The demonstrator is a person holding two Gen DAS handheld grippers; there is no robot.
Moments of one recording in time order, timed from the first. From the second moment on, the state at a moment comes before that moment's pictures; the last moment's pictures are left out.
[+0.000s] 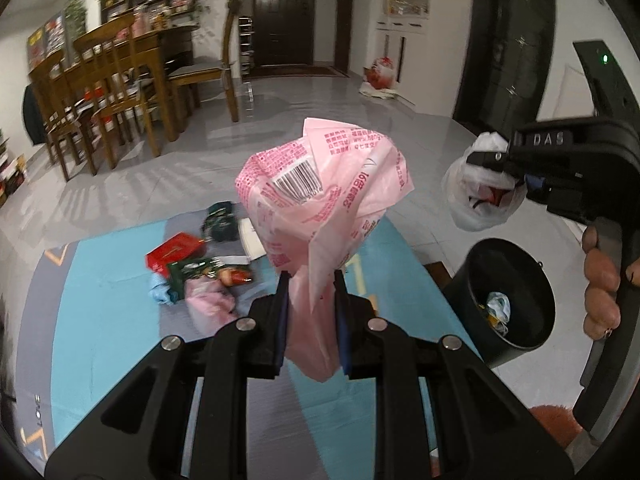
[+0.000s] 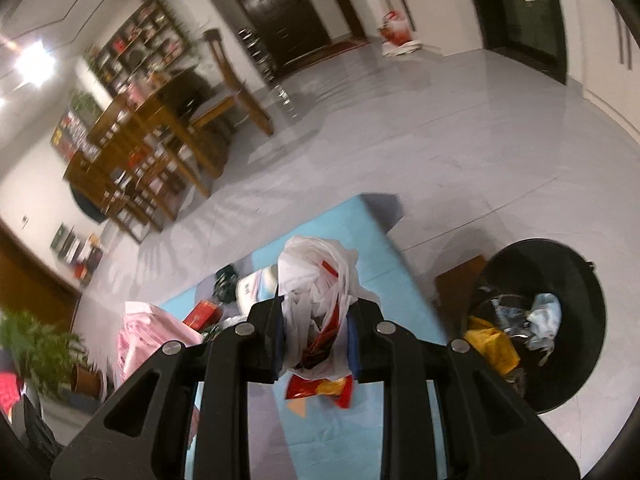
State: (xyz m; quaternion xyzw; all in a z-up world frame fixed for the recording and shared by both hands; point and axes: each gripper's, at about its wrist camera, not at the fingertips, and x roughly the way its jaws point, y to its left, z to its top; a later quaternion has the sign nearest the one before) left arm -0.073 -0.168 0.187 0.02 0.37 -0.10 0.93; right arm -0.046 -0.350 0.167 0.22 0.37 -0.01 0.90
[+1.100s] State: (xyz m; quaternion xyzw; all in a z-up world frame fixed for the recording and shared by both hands) left arm -0.017 -0.423 0.106 0.10 0.52 -0.35 0.77; right arm -0.112 -0.538 0.120 0.33 0.36 -0.26 0.83
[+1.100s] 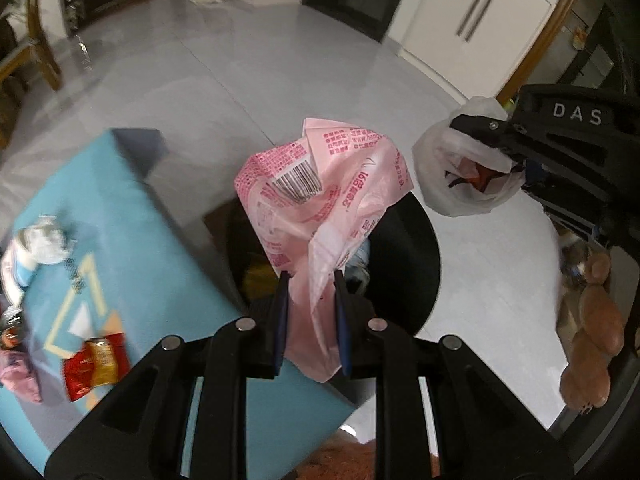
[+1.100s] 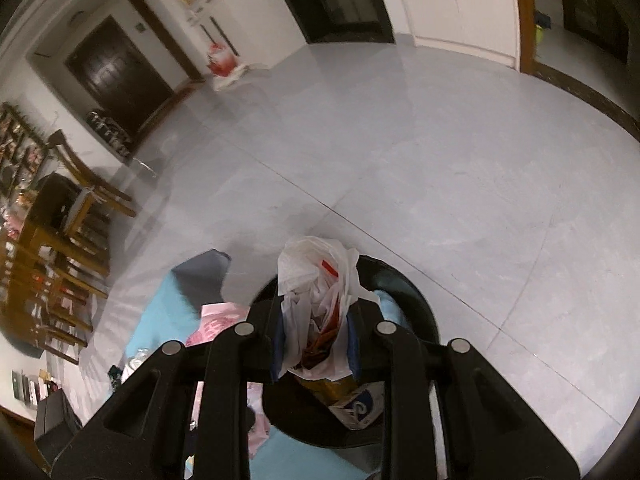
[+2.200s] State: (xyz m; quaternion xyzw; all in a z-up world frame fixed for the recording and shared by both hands) left arm 0.043 -0.441 0.039 0.07 0.62 -0.32 0.71; right arm -0.075 -0.552 0.057 0.34 0.47 -0.25 0.77
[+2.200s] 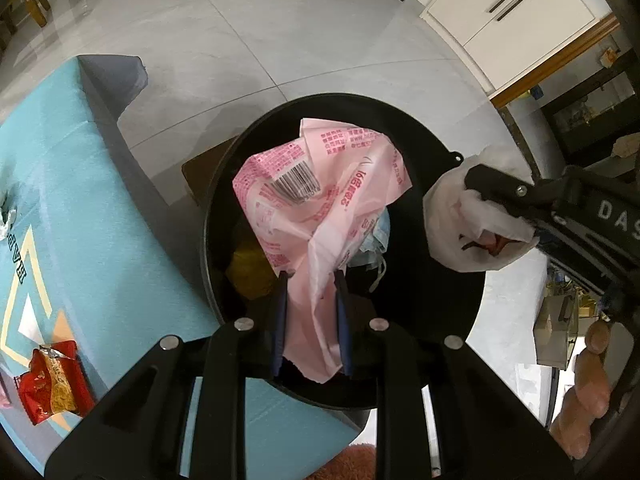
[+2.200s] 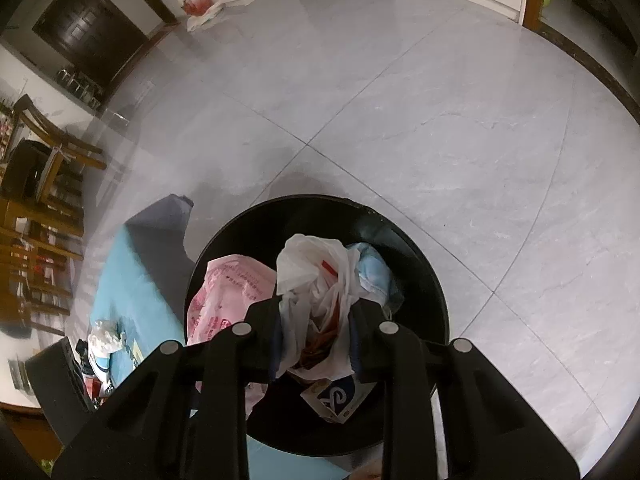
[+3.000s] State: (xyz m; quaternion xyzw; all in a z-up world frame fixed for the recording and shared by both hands) left arm 0.010 -0.420 0.075 0.04 0.59 -0.35 0.73; right arm -0.069 -0.533 0.073 0.30 0.47 -0.28 0.78
